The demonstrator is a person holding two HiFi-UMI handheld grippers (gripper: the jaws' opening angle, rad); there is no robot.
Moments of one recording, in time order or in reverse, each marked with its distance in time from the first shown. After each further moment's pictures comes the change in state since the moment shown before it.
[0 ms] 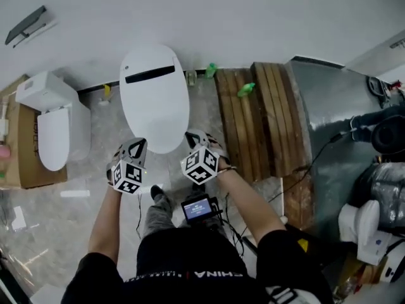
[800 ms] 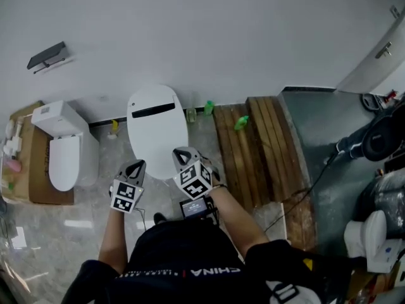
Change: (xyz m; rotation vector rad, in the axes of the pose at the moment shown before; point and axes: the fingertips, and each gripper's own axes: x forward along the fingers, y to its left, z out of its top) left arm -0.084 0.013 0.073 -0.188 -0.147 0.051; right arm -0.092 -0.012 0.101 0.106 -0.233 0.039
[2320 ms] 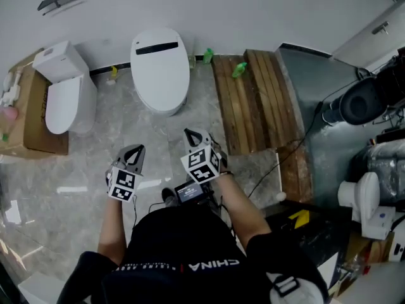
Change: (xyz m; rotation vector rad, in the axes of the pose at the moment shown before) left arm -0.209 -0.164 -0.135 0.005 0.046 -0.052; right arm -0.149 0.208 -0.105 0.050 0.088 -0.112
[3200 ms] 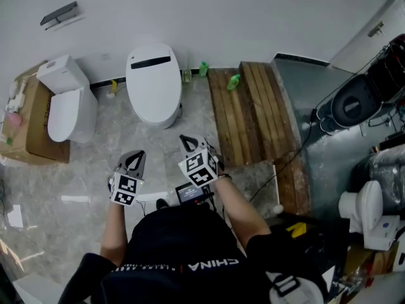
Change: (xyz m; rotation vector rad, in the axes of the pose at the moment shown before) left arm 0.025 -0.062 0.057 0.027 -0.014 0.077; right arm -0.049 -0.052 -0.019 -0.008 -0.086 0.072
